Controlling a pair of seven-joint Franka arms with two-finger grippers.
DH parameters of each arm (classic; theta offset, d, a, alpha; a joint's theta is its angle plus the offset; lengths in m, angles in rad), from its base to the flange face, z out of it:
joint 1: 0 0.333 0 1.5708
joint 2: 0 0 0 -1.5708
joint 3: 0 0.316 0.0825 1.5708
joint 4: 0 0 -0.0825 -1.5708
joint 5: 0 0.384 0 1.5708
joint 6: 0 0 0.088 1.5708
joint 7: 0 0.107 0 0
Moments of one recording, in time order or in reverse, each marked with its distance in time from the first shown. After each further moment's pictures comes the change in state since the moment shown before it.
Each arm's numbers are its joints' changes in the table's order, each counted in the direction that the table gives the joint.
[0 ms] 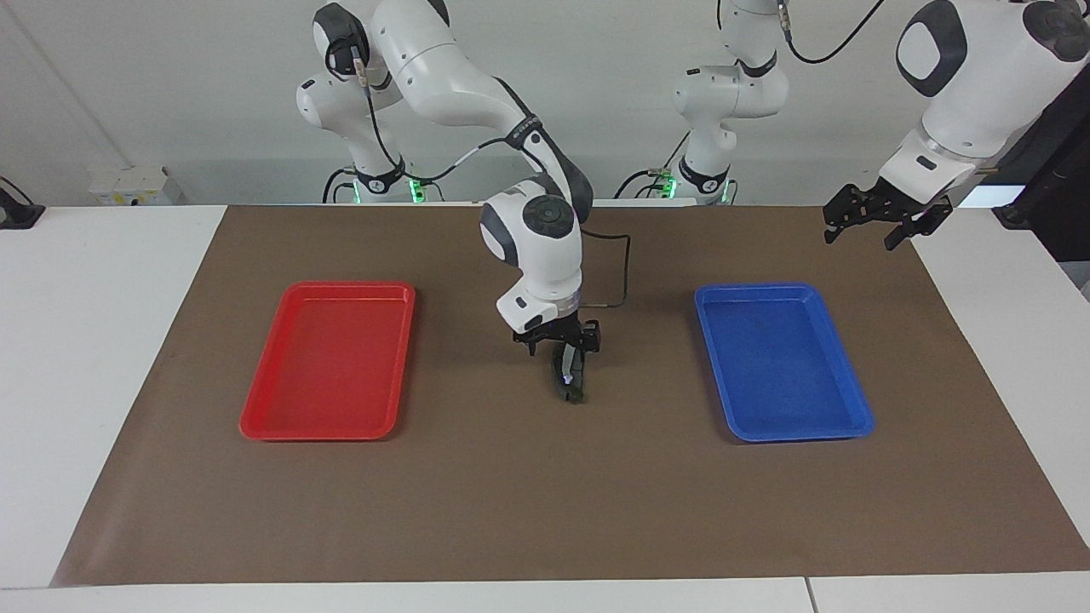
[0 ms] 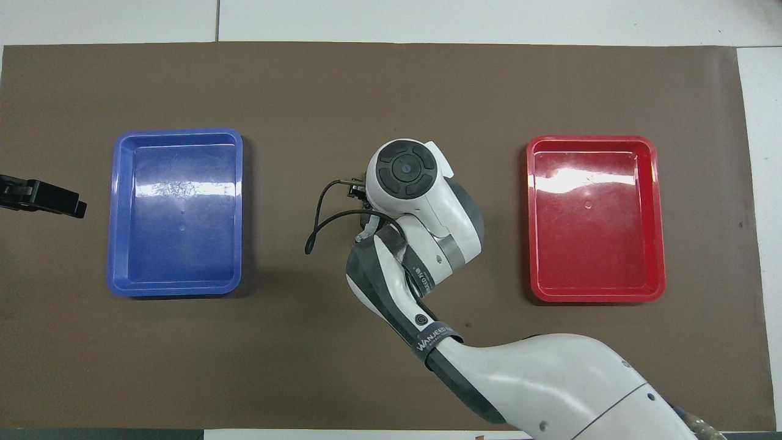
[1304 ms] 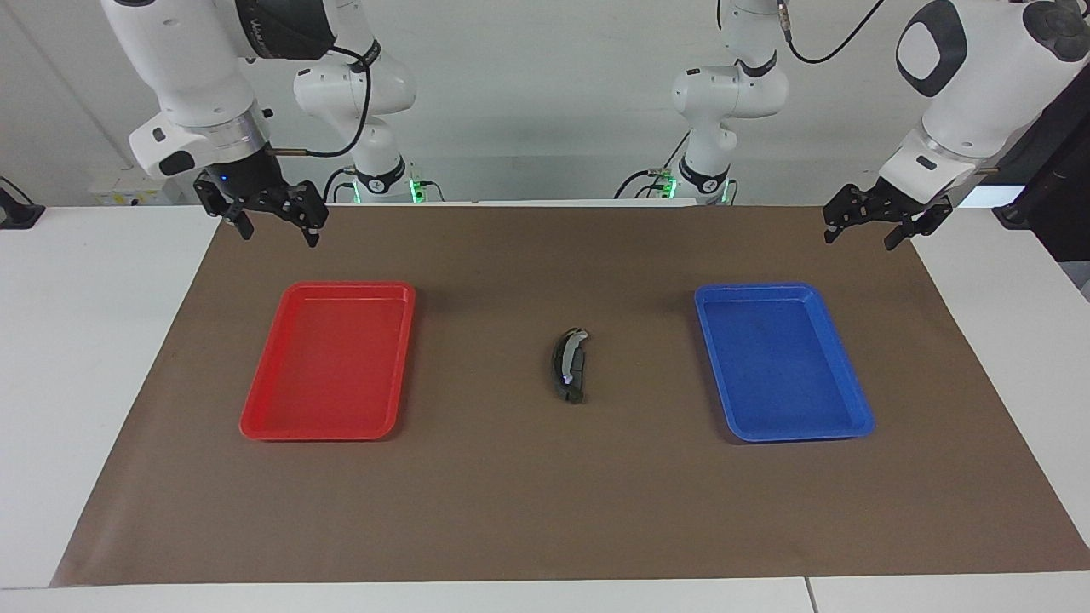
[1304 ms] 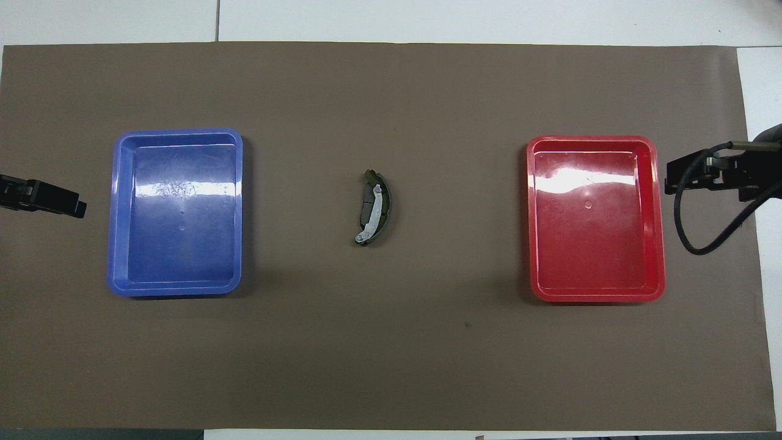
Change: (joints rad) left arm 0.000 0.000 0.000 0.000 0.000 0.000 0.000; right arm -0.549 0.519 -0.019 -0.003 -0.073 -0.659 -0.660
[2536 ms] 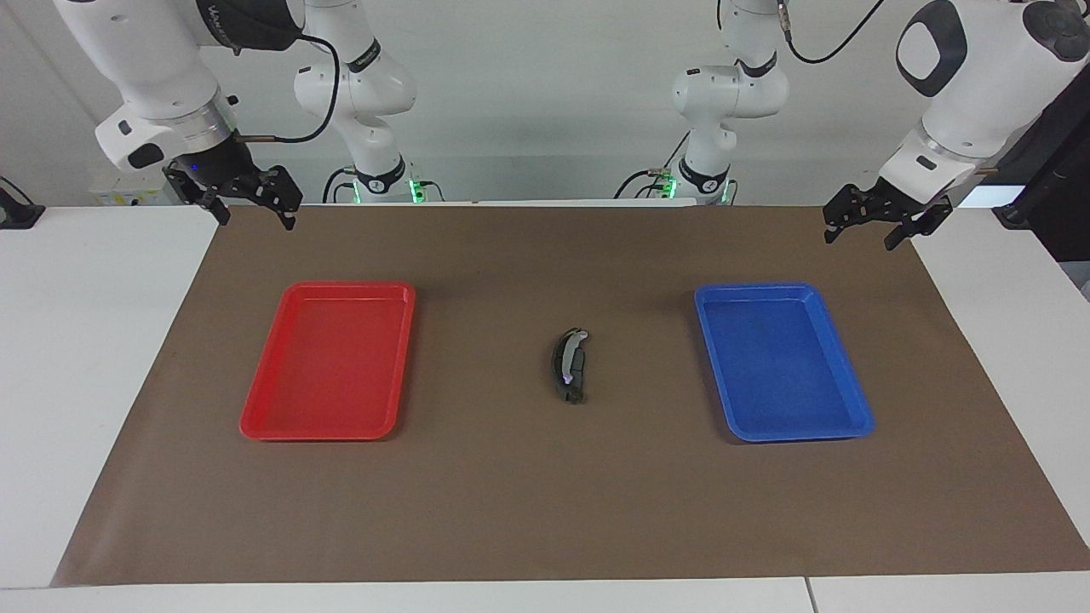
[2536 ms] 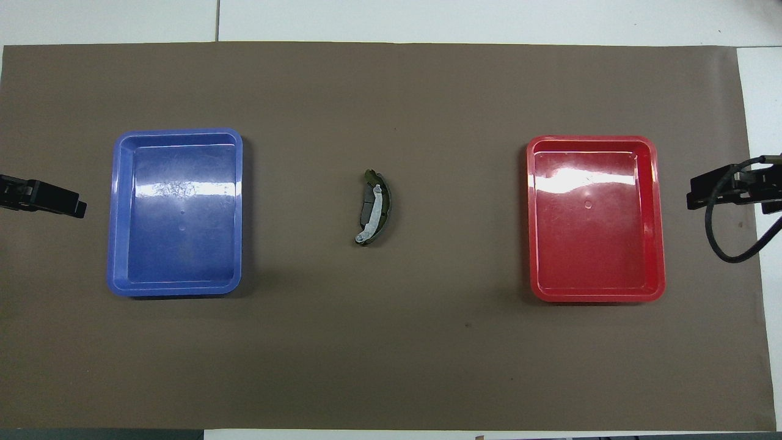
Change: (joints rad) left arm 0.000 0.000 0.000 0.000 0.000 0.000 0.000; right arm -0.047 0.013 0.011 -0.006 -0.003 -0.045 -0.078
